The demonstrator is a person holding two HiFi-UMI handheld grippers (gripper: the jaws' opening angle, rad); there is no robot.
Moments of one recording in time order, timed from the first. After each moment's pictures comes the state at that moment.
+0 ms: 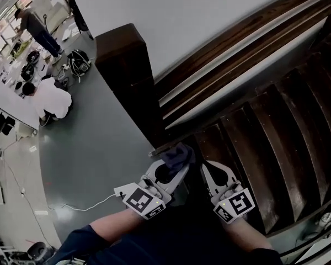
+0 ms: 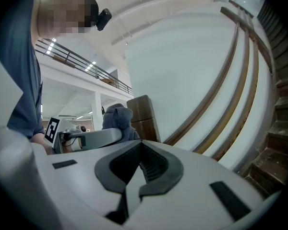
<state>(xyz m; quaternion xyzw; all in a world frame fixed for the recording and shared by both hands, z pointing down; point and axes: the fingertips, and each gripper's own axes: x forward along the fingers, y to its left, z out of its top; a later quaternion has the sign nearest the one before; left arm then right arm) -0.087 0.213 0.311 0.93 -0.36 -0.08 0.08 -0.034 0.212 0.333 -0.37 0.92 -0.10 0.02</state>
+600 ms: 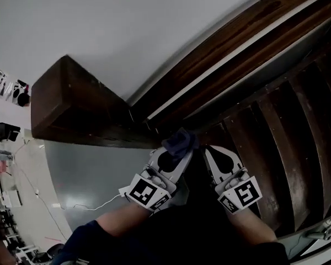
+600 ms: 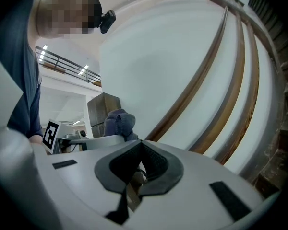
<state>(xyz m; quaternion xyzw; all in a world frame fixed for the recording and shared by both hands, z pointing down) -0.016 -0.020 0.361 0.92 -0.38 -0.04 0.11 0.031 -0.019 0.372 -0.37 0.92 -0.14 0.04</state>
